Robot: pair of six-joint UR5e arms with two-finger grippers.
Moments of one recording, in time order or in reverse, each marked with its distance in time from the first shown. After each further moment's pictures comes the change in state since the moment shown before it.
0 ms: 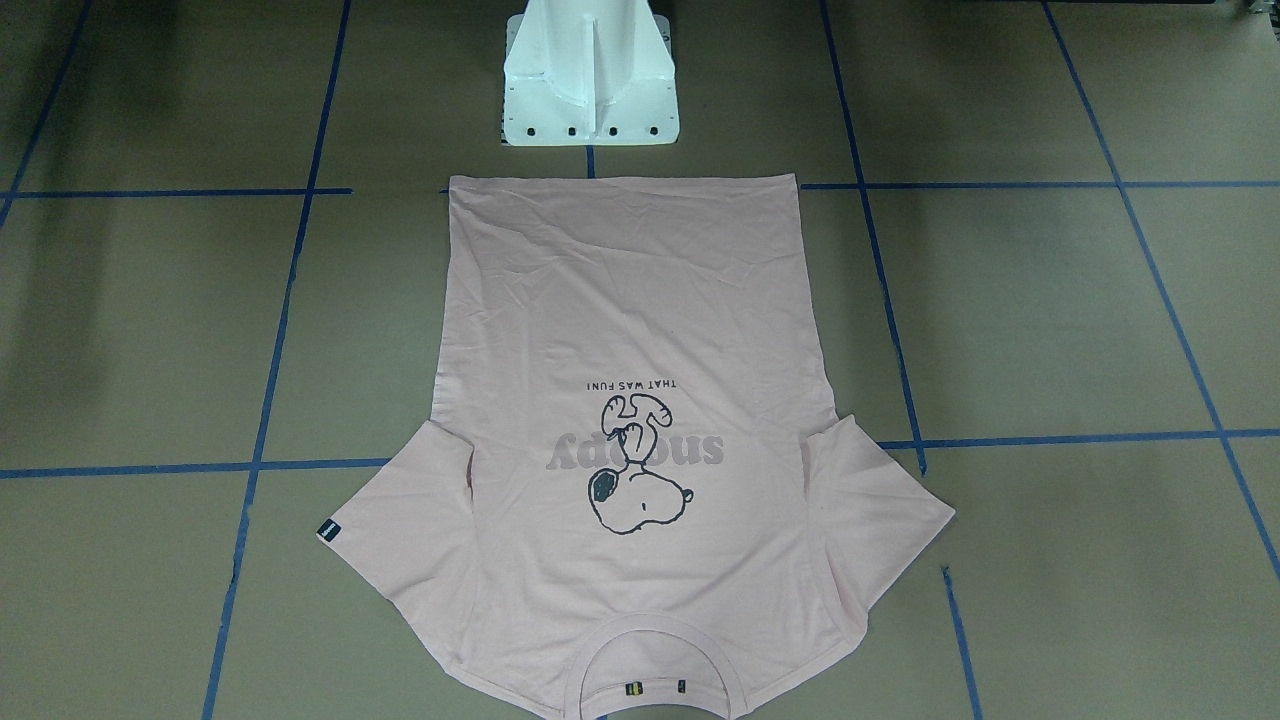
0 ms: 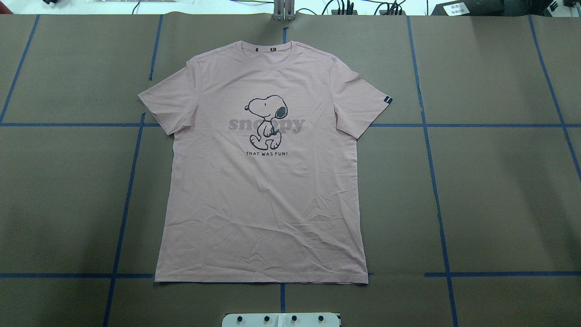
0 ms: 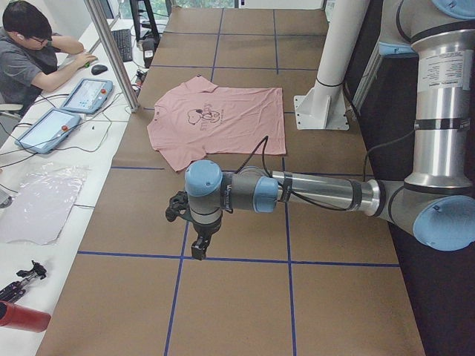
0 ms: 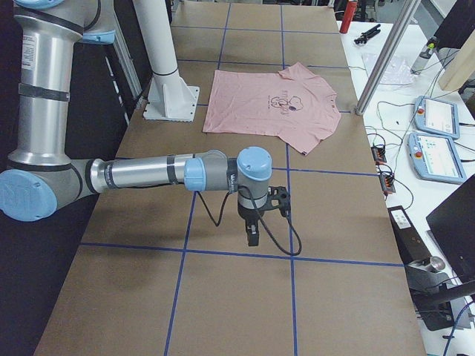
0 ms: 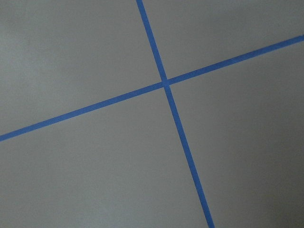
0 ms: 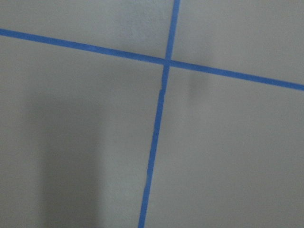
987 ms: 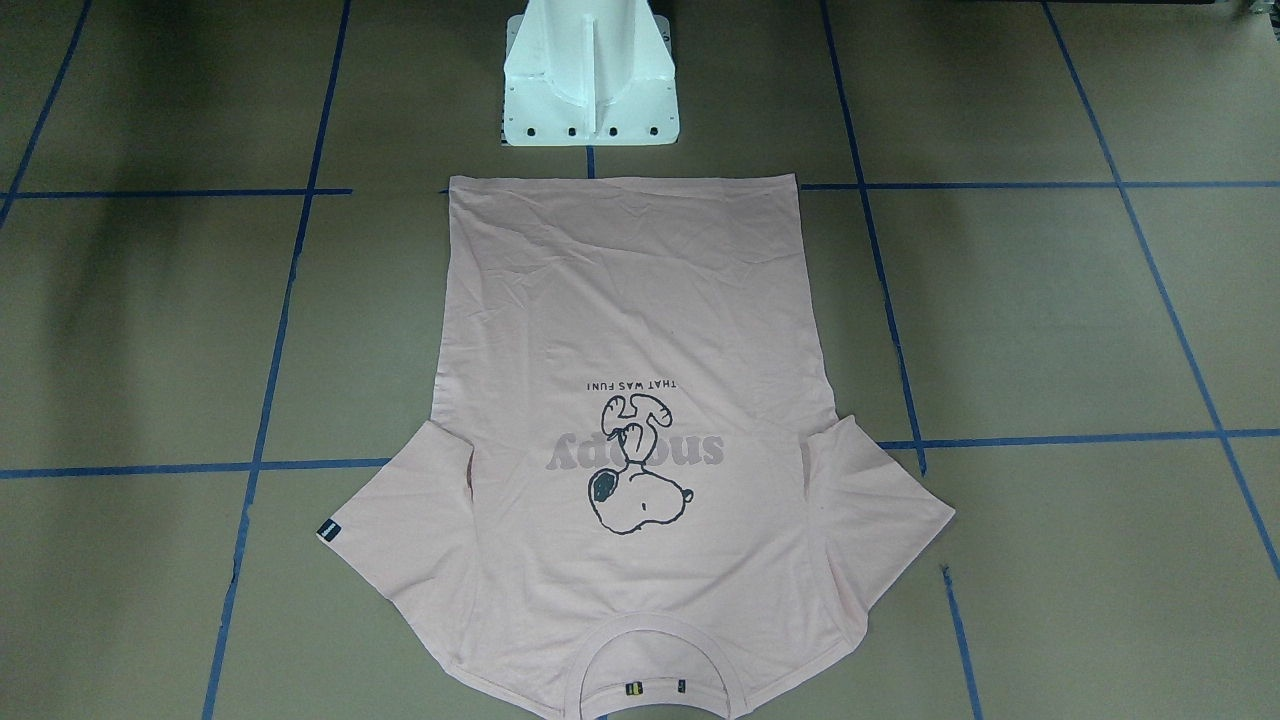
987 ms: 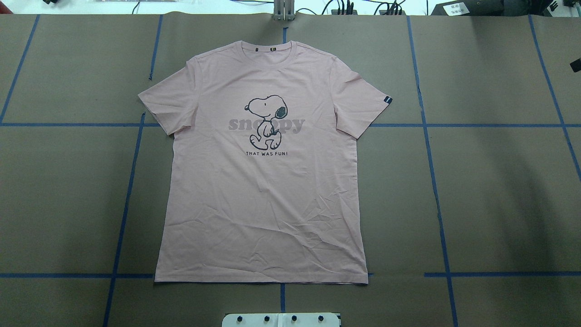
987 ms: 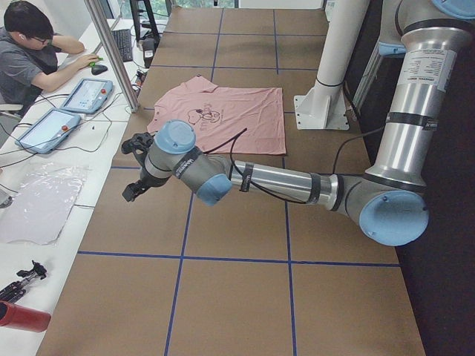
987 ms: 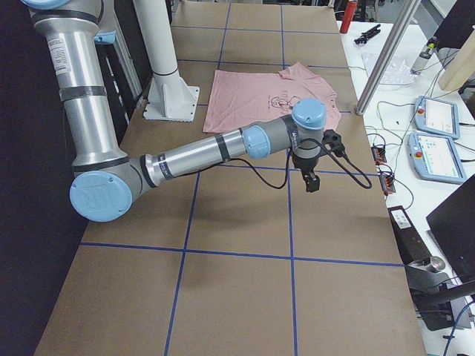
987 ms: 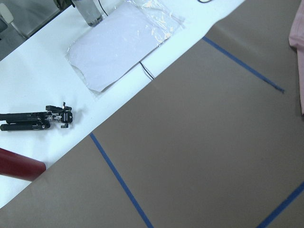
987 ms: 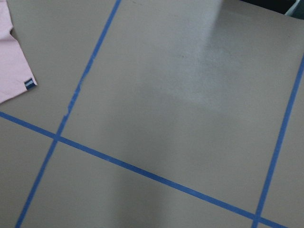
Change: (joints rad) left arm 0.034 -0.275 0.208 -0.636 0.000 -0.182; right arm -0.051 0.344 -0.125 0.104 0.169 0.114
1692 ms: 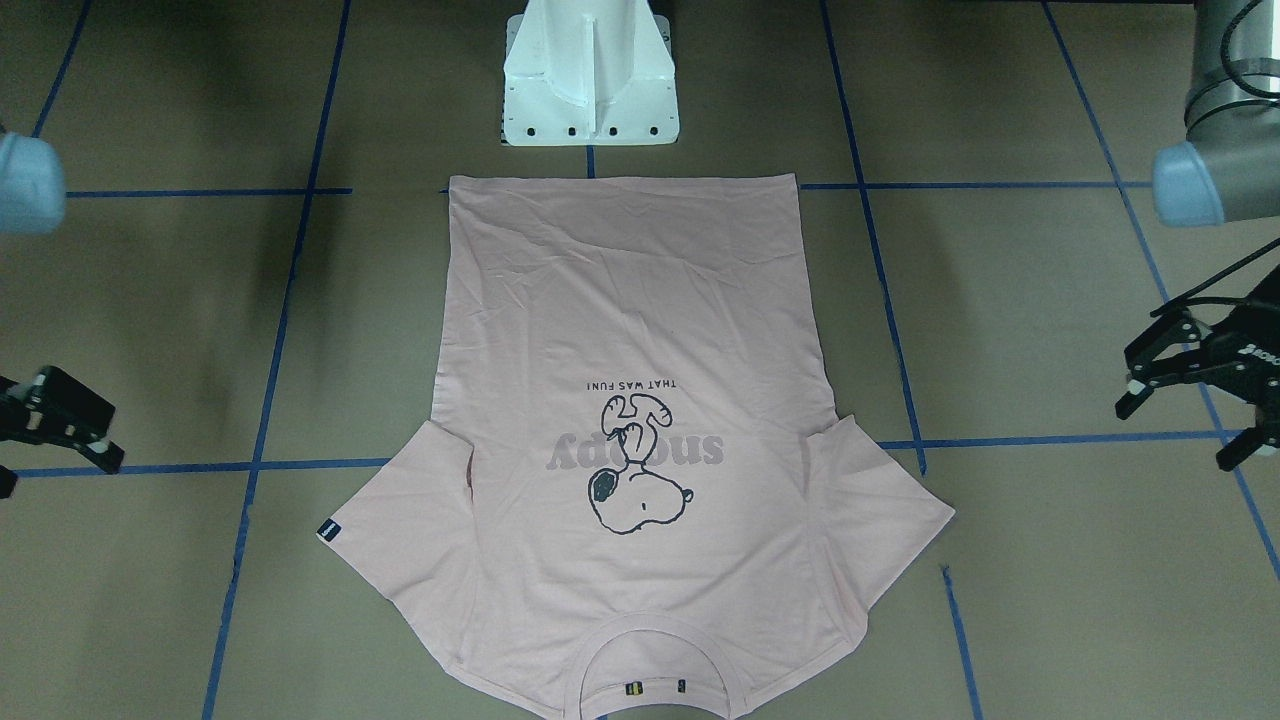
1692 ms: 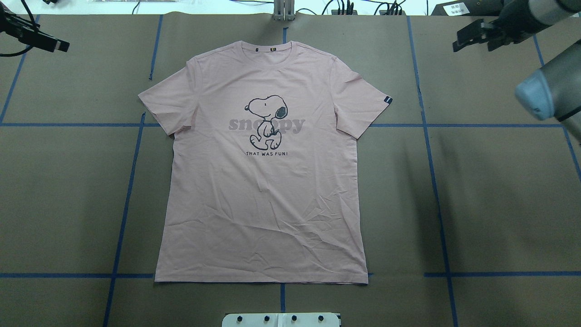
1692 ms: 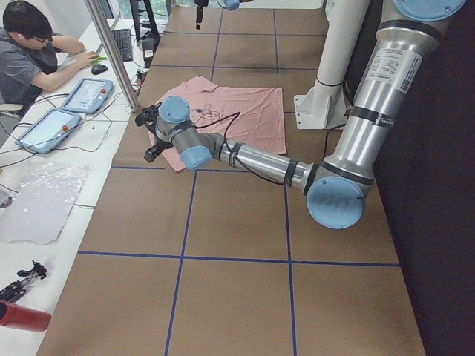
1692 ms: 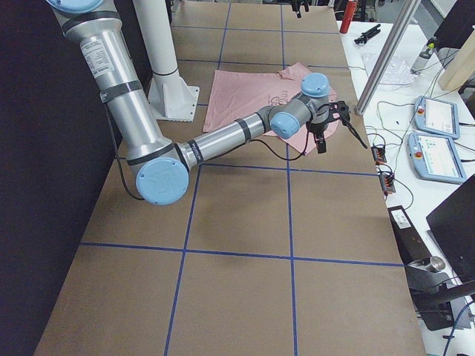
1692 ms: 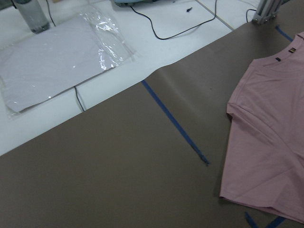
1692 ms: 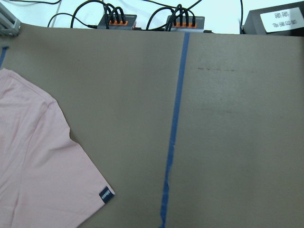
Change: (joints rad) left arm 0.296 -0.111 0.007 -0.076 0.035 -0.407; right arm -0.302 0.207 -0.204 0.411 -0.226 0.692
